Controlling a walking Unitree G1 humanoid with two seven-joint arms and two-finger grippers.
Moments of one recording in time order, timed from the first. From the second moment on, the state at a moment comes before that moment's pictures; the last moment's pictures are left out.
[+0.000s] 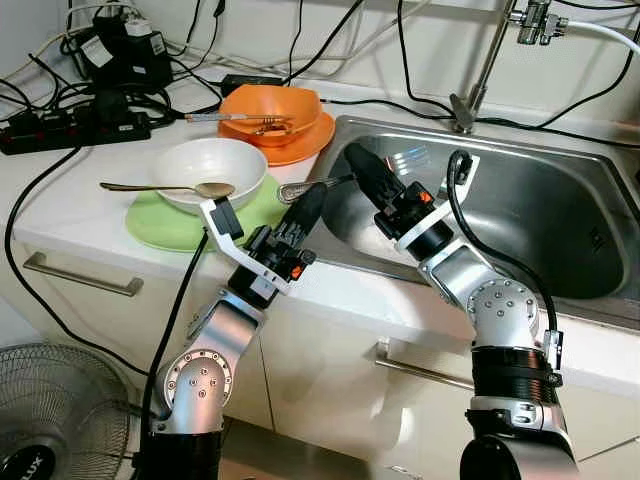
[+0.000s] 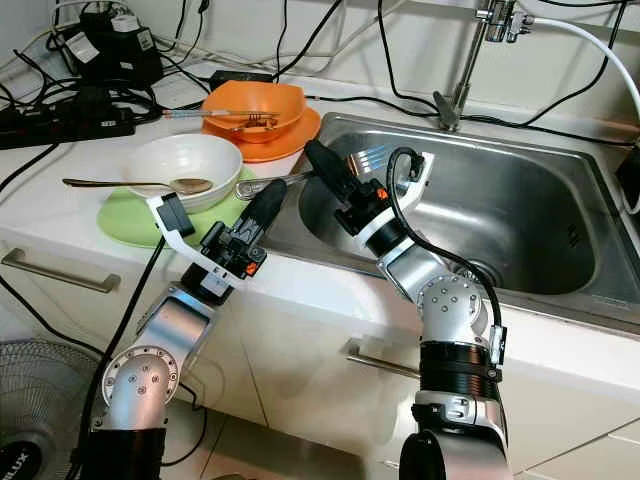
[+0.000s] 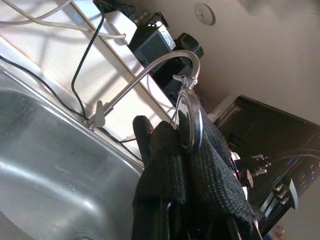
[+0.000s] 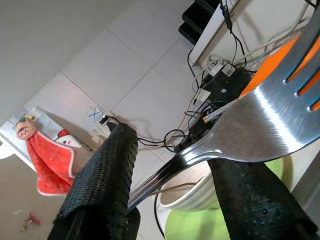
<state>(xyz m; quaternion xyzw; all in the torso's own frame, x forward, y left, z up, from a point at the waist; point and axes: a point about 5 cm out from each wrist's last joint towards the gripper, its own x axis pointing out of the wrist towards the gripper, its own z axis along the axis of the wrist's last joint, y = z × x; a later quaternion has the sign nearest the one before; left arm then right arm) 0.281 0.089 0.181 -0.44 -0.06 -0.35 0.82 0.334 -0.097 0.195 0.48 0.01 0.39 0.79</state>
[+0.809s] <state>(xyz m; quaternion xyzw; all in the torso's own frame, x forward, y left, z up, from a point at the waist) 0.282 0.091 0.173 -0.44 -0.04 -0.34 0.83 0.340 -0.092 0.204 0.48 -0.01 0.39 0.79</state>
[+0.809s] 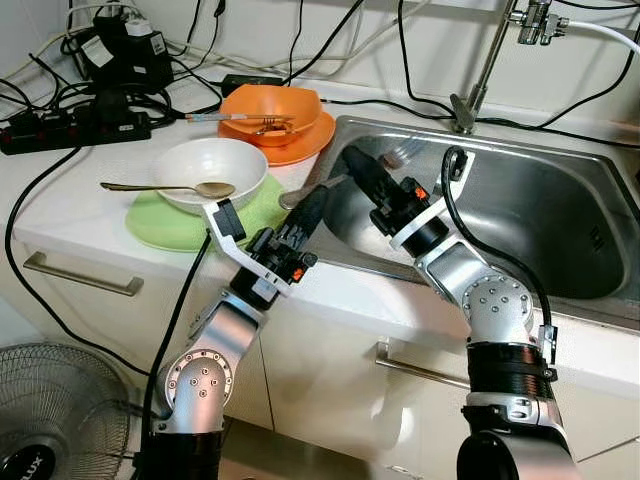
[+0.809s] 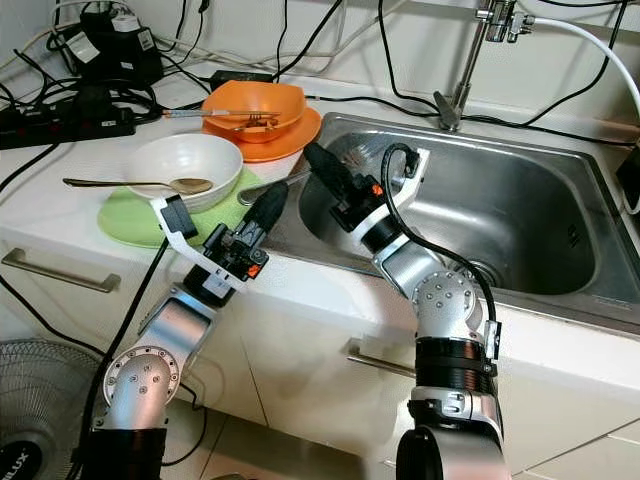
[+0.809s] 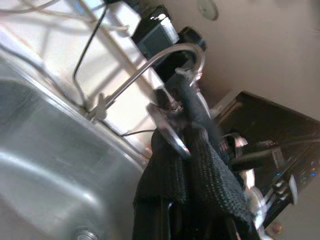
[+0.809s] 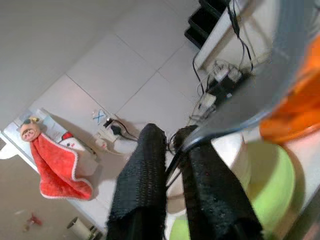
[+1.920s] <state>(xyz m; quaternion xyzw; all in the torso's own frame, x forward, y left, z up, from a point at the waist) 0.297 0.092 0.150 -0.25 0.00 -0.31 0.92 0.389 -0.179 0.165 0.11 0.01 0.05 0.99</state>
